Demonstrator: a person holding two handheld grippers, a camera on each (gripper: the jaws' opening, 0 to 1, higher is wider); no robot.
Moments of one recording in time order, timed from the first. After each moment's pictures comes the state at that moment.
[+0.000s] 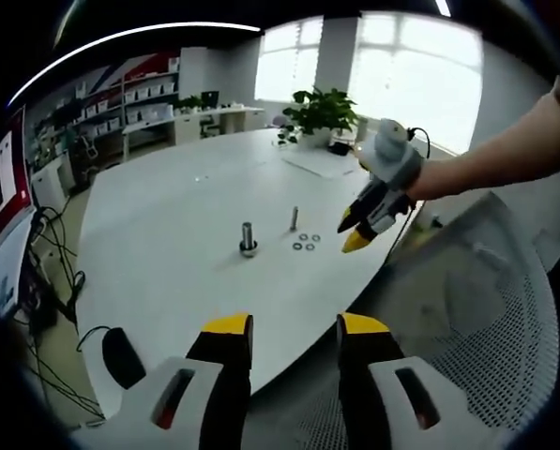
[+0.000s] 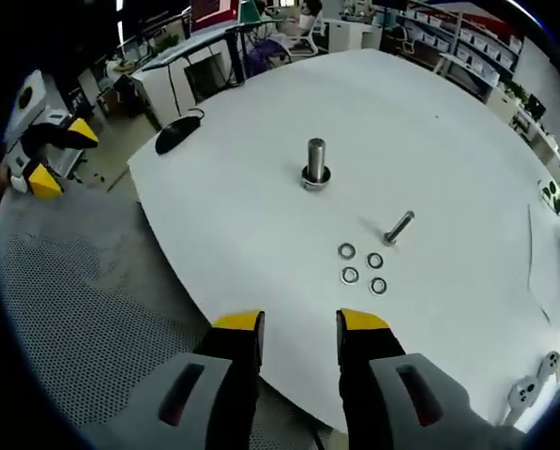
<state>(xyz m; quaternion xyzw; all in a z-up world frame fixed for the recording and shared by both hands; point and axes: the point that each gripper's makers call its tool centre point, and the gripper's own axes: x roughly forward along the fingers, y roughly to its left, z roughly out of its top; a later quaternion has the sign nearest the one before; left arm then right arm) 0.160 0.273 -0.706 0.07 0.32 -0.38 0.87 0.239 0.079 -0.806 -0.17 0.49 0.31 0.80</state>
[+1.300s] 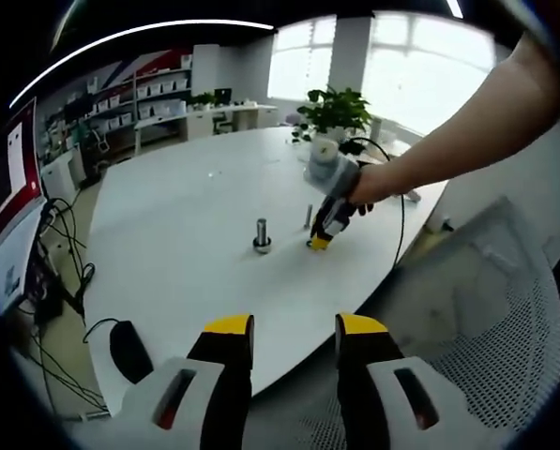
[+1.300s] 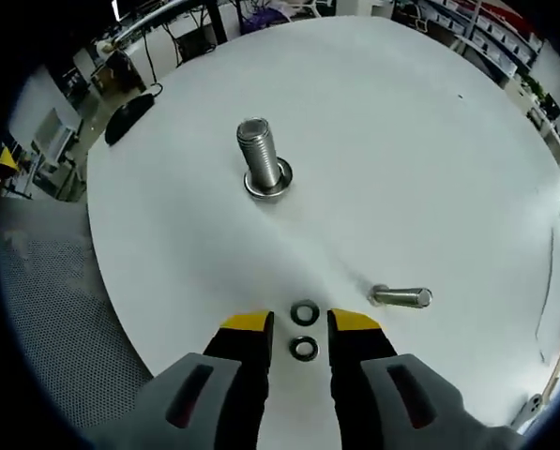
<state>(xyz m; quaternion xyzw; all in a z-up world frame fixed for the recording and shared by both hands) 0.165 0.282 -0.708 0.07 0.33 -0.35 0.88 0.303 0.086 -0.866 -0.21 0.55 0.31 0.75</state>
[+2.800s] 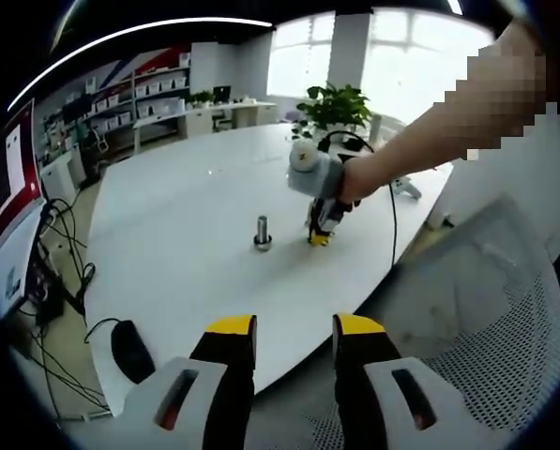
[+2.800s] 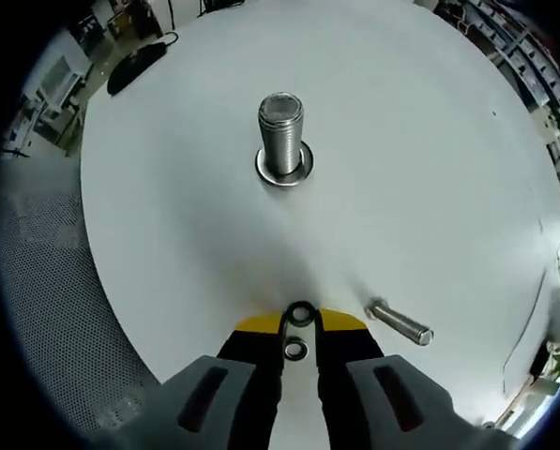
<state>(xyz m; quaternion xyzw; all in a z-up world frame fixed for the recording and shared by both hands) 0.166 0.284 -0.710 0.07 0.33 -0.35 0.87 0.310 0.081 -0.874 -0.30 0.57 0.33 0.69</state>
